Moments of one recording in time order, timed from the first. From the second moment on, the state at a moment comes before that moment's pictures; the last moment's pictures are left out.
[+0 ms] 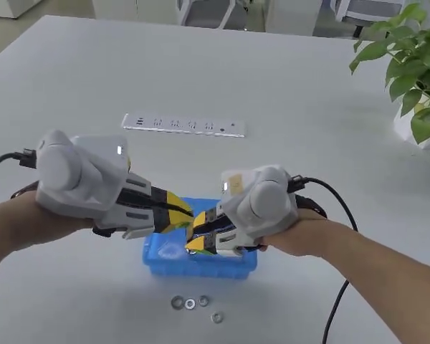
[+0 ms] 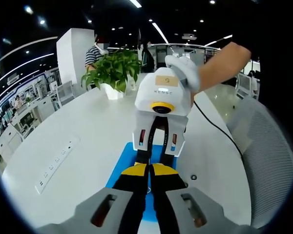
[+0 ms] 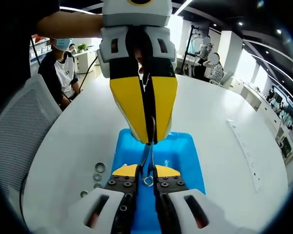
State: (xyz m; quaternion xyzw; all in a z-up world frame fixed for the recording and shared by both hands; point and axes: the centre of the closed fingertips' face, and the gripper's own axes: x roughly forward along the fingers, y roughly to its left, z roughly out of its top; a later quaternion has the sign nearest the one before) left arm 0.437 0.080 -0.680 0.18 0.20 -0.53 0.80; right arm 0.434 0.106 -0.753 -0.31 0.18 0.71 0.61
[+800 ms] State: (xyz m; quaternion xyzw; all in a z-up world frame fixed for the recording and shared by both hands) left arm 0.420 0.067 -0.650 0.19 0.18 -0.55 0.80; right arm 0.424 0.078 -0.722 -0.29 0.19 0.68 0.65
